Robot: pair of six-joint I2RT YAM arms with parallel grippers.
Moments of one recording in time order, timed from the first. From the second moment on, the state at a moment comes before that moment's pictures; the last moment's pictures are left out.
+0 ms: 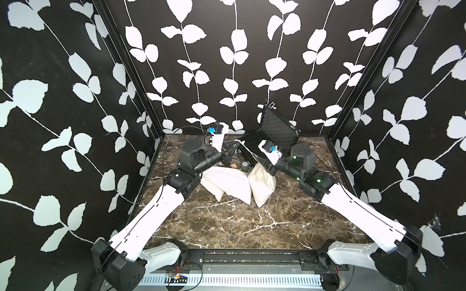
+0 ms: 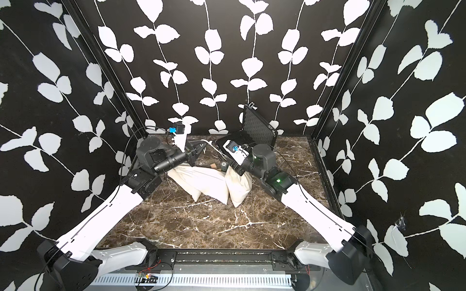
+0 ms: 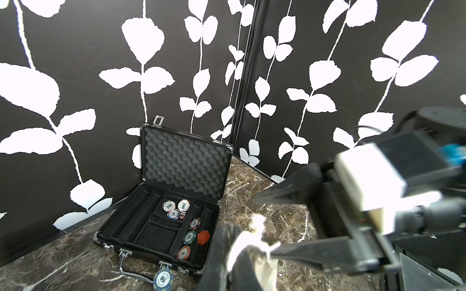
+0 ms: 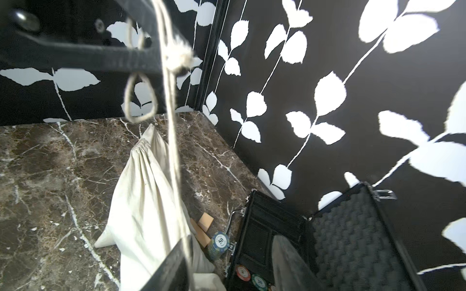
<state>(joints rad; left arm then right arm) -0.56 1.15 1.17 -0.03 0.38 -0.15 0.69 1.20 1.14 -0.12 -0.16 -0.40</state>
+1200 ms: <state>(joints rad) -0.38 1.06 1.18 -0.26 0.41 -0.40 0.87 1.32 1.16 0.04 0.44 -0.76</state>
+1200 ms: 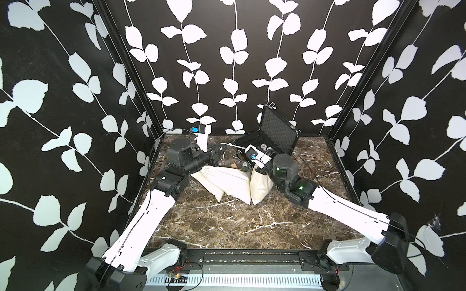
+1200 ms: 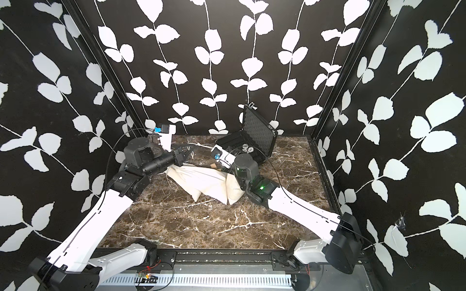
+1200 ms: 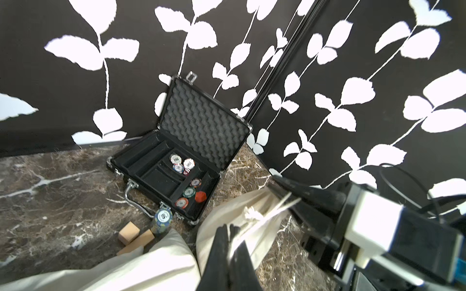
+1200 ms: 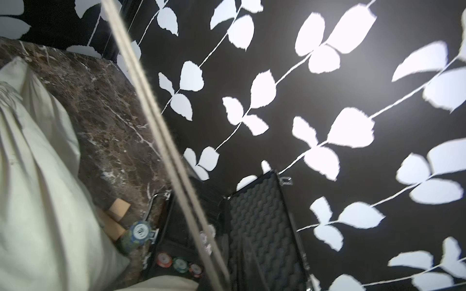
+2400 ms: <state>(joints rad) -0.14 0.96 0.89 -0.15 0.64 -0.58 0.79 1.31 1.05 -0.08 0.16 -0.59</state>
